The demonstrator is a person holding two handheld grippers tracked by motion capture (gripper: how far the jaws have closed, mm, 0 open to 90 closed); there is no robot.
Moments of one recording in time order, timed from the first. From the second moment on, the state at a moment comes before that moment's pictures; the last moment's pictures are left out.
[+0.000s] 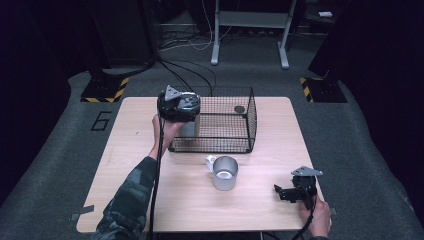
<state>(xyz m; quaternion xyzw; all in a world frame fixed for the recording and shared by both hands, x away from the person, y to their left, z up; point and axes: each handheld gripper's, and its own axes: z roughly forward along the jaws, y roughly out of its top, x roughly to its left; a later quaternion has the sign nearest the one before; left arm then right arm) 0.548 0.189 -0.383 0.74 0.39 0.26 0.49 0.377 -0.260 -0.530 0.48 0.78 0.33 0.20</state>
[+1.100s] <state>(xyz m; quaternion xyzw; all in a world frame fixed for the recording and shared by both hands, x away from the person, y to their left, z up) 0.555 0.185 -0.406 0.75 0.40 0.26 0.46 0.376 -0.260 -0.530 0.48 0.78 0.33 0.21</state>
